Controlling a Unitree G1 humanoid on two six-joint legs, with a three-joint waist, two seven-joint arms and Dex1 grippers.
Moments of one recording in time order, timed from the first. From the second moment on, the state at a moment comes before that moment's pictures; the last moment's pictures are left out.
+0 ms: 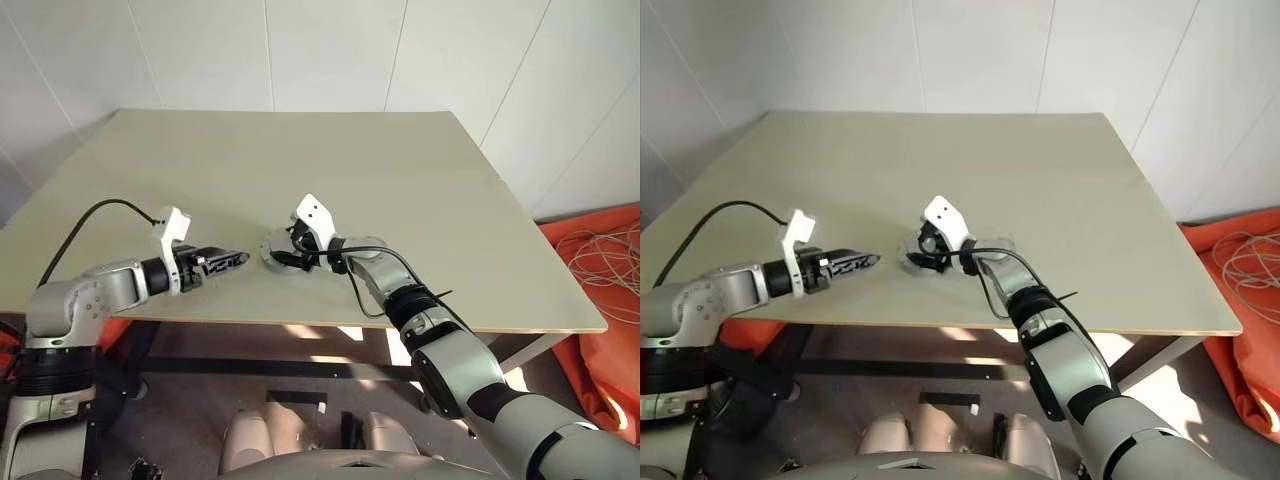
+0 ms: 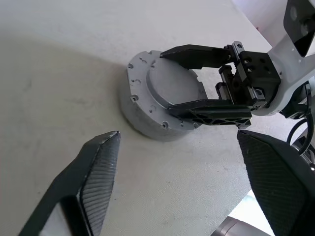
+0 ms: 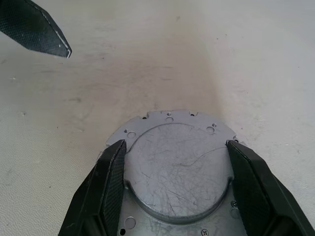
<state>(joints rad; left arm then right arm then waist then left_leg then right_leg) -0.33 0.58 0.20 -0.06 -0.73 1.09 -0.69 -0.81 -0.03 0.25 0.90 -0.02 -0.01 0.74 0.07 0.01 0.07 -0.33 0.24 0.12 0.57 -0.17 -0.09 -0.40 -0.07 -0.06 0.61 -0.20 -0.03</state>
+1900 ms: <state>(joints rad) -0.77 0.26 0.45 0.49 -0.67 1.40 -0.22 -0.77 -0.04 0.25 0.80 -0.03 0.04 0.74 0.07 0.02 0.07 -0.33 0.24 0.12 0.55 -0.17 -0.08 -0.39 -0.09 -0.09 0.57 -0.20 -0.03</state>
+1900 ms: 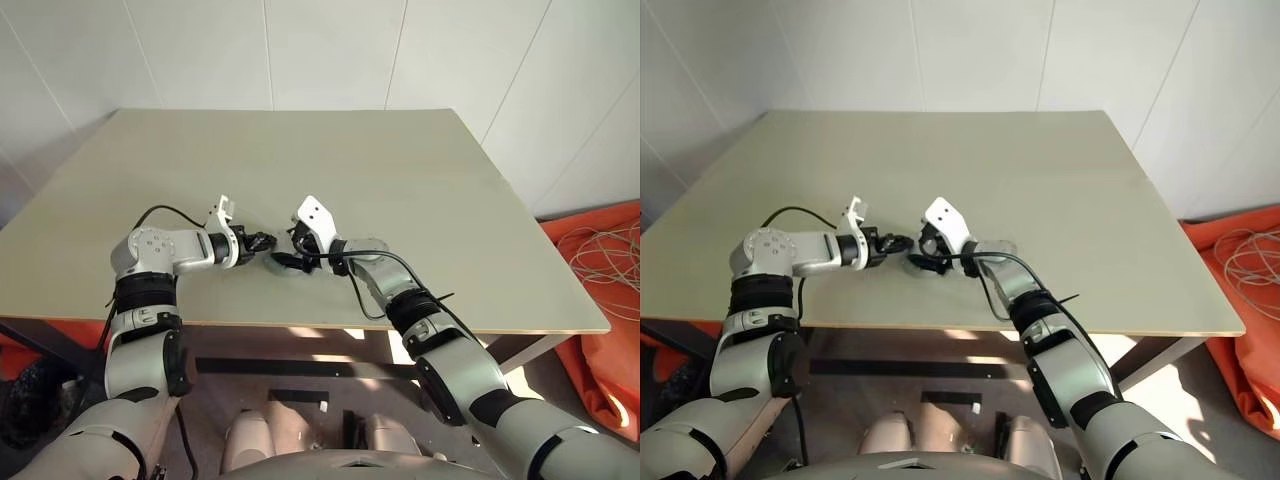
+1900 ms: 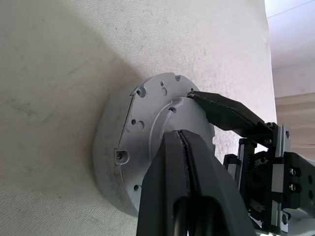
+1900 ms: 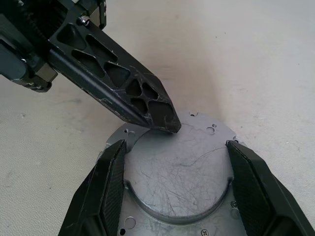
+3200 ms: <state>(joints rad) -0.77 0.28 0.46 0.47 -0.68 1.46 -0.26 -0.72 -0.10 0.04 0.45 0.31 0.42 0.94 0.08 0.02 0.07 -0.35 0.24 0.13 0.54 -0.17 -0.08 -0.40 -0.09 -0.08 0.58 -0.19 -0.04</state>
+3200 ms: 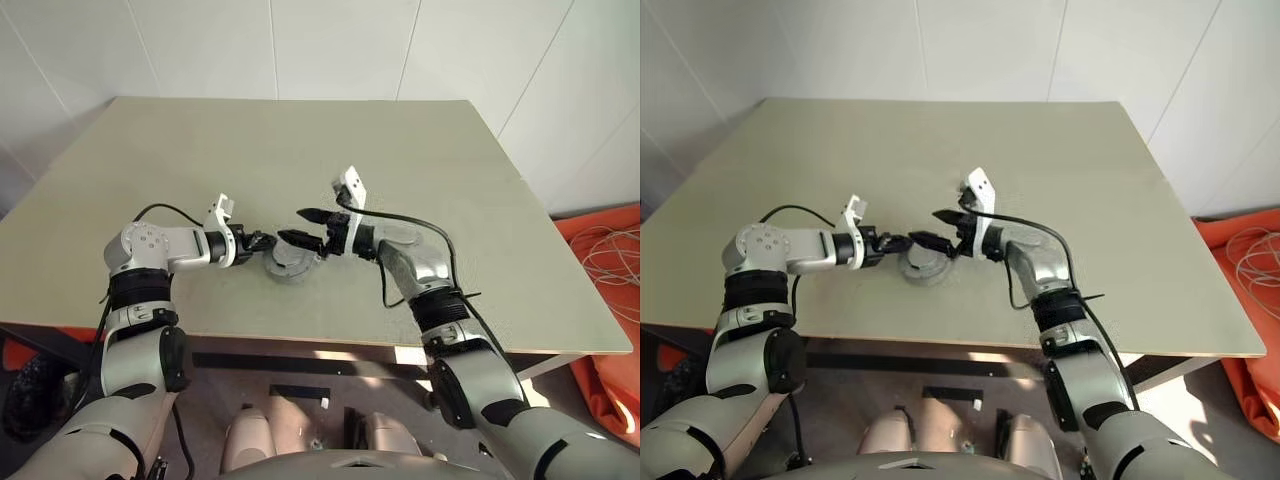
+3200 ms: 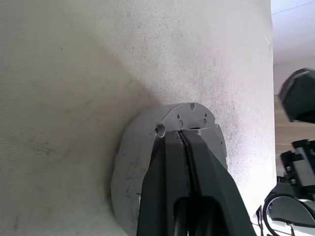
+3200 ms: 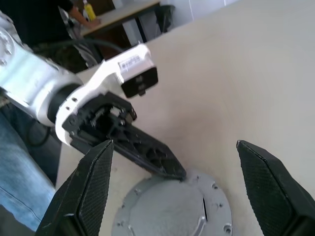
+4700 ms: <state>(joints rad) -0.69 0.31 0.37 0.35 -0.68 1.51 -0.39 -0.70 -0.31 -0.17 0.39 0.61 1.28 0.69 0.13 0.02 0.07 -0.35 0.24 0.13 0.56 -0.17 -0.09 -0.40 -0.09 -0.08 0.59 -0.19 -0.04</state>
